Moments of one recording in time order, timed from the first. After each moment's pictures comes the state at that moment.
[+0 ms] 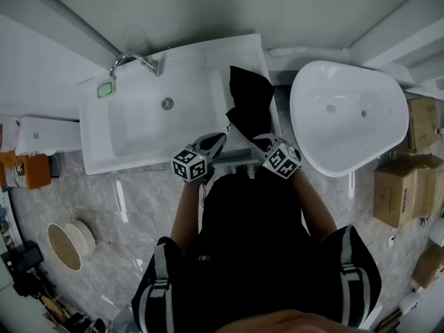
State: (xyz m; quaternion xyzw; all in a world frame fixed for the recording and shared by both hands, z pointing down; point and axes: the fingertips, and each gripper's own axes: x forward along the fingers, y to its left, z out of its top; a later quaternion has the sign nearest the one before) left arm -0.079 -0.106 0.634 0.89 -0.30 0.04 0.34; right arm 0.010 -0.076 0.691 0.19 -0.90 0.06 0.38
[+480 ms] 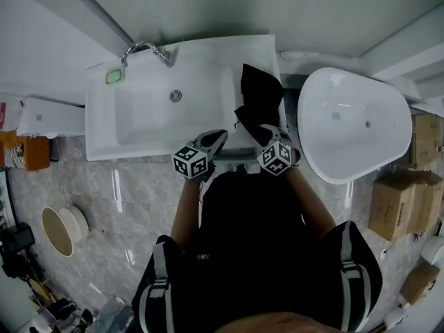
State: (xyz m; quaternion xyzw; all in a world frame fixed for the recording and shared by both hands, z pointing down) left arm -0.100 -0.104 0.629 0.88 -0.33 0.03 0.33; right arm 0.006 -0.109 0.710 0.25 -0.85 -0.01 0.46
